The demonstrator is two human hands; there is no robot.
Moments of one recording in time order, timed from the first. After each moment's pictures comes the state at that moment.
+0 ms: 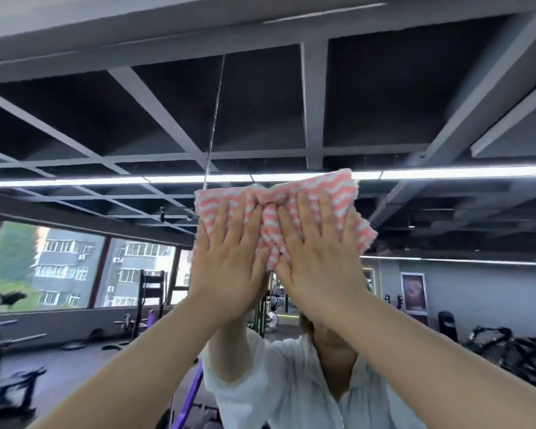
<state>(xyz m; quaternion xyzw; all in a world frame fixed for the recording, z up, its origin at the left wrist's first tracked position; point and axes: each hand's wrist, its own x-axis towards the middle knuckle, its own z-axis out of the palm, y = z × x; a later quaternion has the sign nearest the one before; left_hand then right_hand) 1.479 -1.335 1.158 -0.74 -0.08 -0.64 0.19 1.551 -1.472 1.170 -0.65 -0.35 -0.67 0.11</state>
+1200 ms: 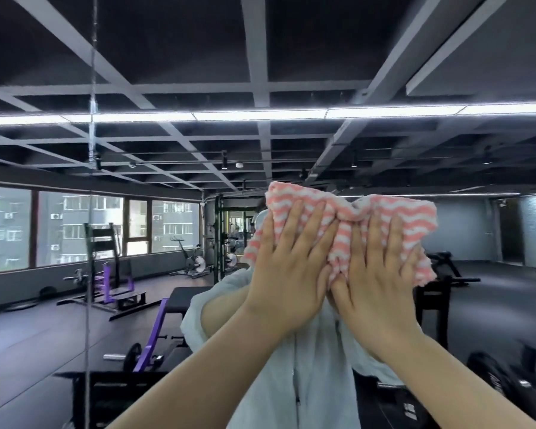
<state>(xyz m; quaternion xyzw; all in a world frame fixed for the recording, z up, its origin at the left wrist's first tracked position) 1.561 -1.501 1.062 -0.76 0.08 -0.61 0.22 1.623 -1.630 1.035 -0.72 -0.23 -0.63 0.18</state>
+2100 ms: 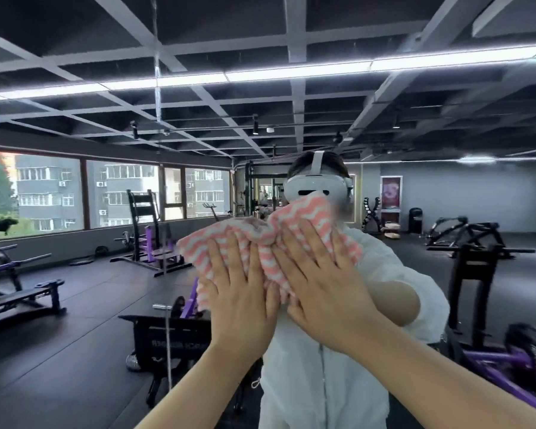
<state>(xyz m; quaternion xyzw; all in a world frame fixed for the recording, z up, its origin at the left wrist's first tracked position) 1.498 -1.396 0.948 -0.81 -0.12 -0.57 0.06 1.571 -1.538 0.988 -0.65 -0.45 -0.61 -0.02</state>
